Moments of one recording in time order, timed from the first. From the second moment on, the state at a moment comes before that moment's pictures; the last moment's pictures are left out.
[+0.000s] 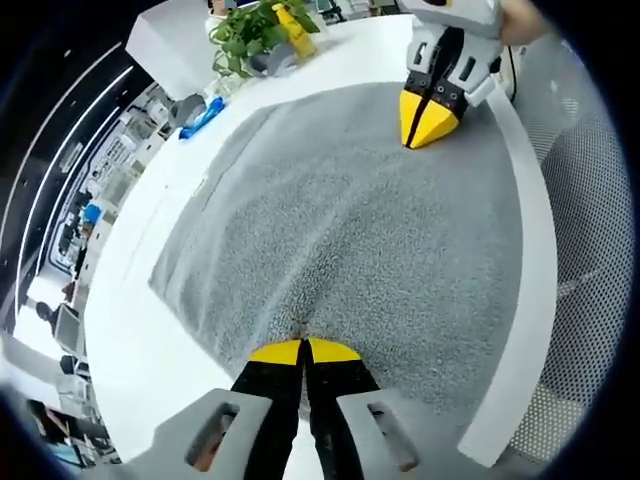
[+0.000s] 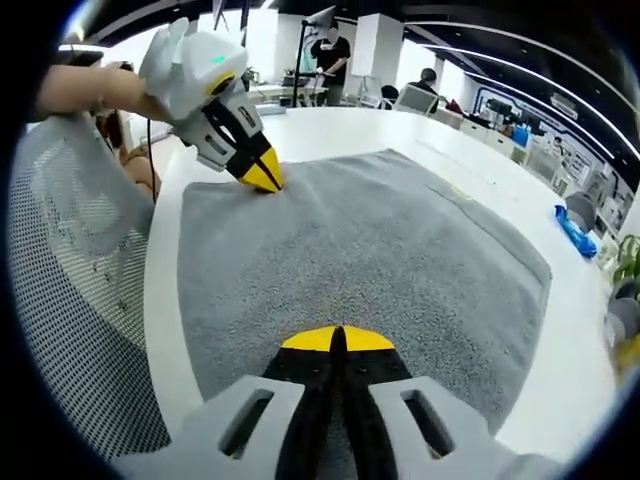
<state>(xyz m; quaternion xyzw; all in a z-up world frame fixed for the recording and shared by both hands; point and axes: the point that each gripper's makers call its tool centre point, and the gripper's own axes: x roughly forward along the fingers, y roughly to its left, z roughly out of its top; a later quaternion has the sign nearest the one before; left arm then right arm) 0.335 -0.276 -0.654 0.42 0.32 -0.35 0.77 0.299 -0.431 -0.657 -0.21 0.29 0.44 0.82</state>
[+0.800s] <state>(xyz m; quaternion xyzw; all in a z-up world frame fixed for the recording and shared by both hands) 0.333 -0.277 -0.654 0.29 0.35 -0.32 0.83 0.297 -0.431 -0.656 -0.20 0.29 0.45 0.82</state>
